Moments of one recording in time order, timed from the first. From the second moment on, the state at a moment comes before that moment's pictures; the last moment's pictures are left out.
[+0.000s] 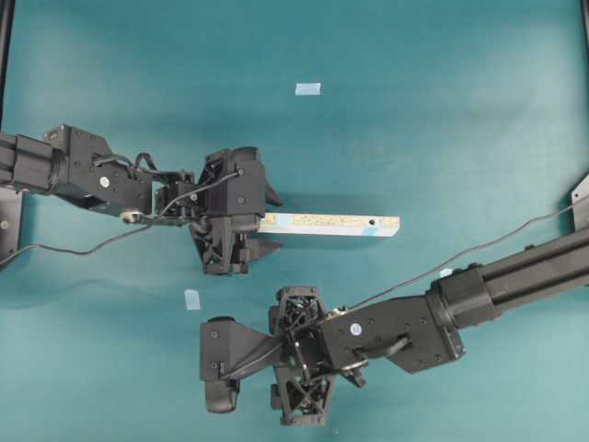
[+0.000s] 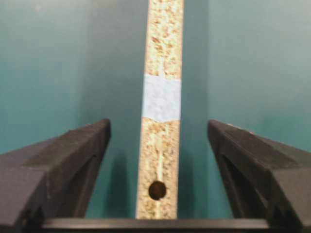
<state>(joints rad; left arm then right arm) 0.00 0.19 0.74 -0.07 -0.21 0.06 0.33 0.46 0.01 0.02 0.63 0.49</state>
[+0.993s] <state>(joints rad) 0.00 0.19 0.74 -0.07 -0.21 0.06 0.33 0.49 0.01 0.02 0.61 0.49</state>
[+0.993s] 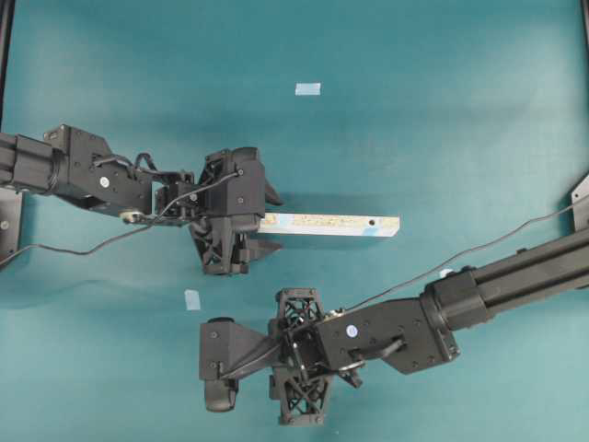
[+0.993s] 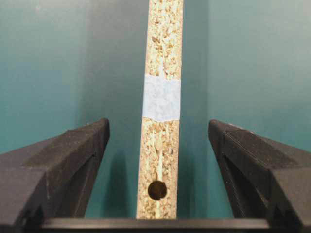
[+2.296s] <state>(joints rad) 0.00 0.19 0.74 -0.07 -0.21 0.06 0.34 0.50 0.00 0.00 0.66 0.49</state>
